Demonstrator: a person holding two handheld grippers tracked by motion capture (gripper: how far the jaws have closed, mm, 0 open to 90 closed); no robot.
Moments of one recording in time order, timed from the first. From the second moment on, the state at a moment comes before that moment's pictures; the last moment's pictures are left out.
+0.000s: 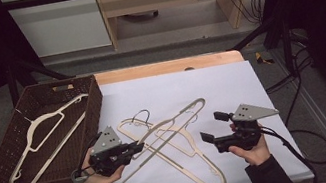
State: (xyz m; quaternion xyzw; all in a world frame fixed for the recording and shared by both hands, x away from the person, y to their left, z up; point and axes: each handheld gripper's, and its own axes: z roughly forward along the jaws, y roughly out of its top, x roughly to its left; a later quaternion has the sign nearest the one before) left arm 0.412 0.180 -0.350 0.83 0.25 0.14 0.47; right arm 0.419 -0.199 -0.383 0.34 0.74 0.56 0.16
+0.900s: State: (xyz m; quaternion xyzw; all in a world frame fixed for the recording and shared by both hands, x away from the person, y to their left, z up) left arm 0.441 0.278 -0.246 0.78 0.29 0.25 0.50; right arm 0.418 -0.232 -0.378 0.38 0.71 0.55 0.22
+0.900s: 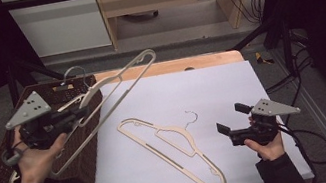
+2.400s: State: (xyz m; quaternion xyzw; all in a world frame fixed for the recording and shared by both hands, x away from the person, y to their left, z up) left arm 0.493 0.447 -0.326 0.77 0.43 0.22 0.42; right arm 0.422 -0.227 -0.383 0.38 0.72 0.54 0.21
